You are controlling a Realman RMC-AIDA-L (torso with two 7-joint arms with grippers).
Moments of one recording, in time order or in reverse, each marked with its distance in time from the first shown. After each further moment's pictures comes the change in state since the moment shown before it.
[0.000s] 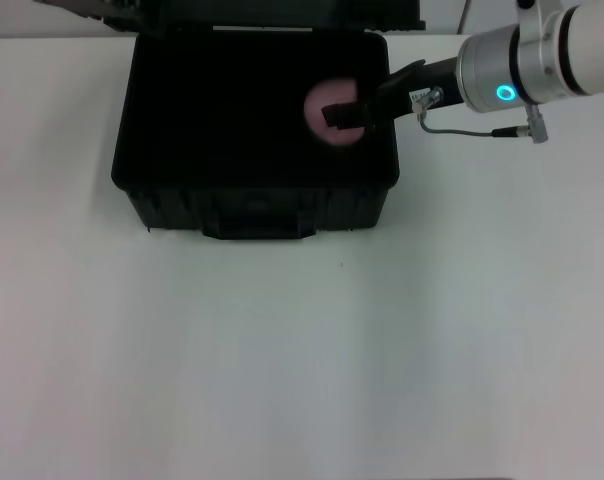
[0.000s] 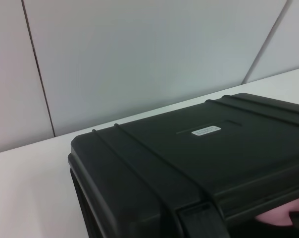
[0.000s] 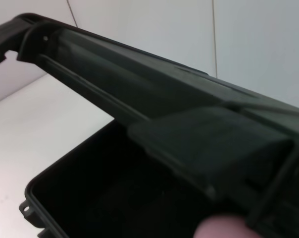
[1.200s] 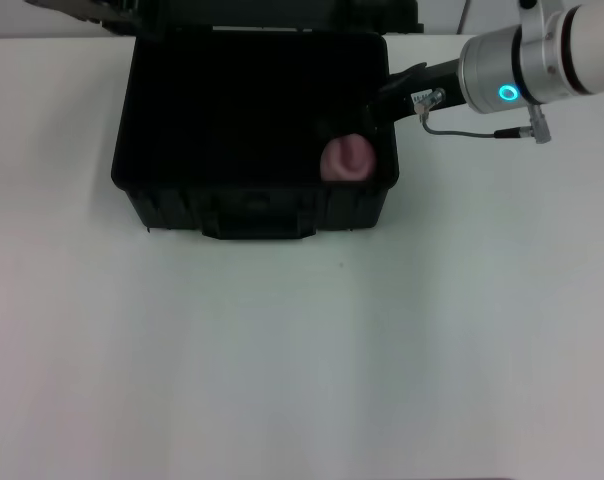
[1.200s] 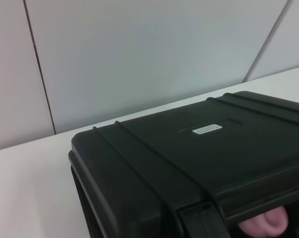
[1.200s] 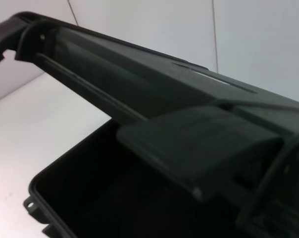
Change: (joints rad) left arm 0.005 0.000 0.000 -0.001 0.000 0.000 0.001; right arm 0.006 -0.007 0.004 0.009 0.000 0.018 0.008
